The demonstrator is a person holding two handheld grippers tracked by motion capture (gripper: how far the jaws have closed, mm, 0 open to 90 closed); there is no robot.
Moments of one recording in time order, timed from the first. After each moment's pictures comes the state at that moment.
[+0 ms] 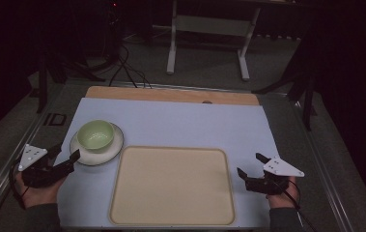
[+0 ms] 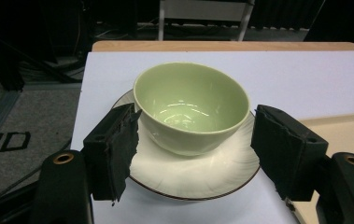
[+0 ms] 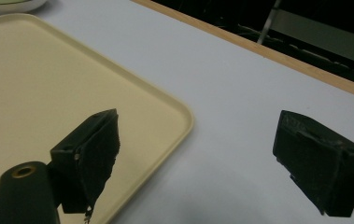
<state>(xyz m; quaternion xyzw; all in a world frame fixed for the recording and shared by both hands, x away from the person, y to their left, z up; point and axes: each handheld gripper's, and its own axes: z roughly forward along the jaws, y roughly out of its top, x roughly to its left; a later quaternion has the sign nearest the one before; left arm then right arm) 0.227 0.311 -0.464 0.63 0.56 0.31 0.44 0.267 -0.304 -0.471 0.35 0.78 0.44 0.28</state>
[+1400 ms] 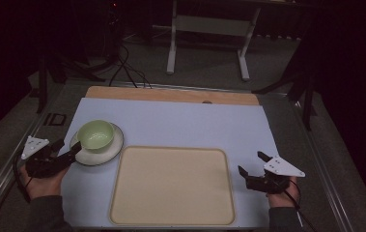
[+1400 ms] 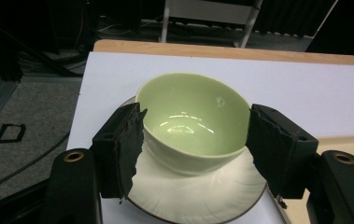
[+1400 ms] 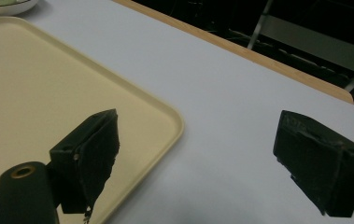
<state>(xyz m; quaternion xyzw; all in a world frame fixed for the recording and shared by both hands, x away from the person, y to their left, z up) 0.250 0.311 -0.457 0.61 0.58 0.30 0.45 0.268 -0.305 -0.469 0.35 0.77 0.44 0.30</state>
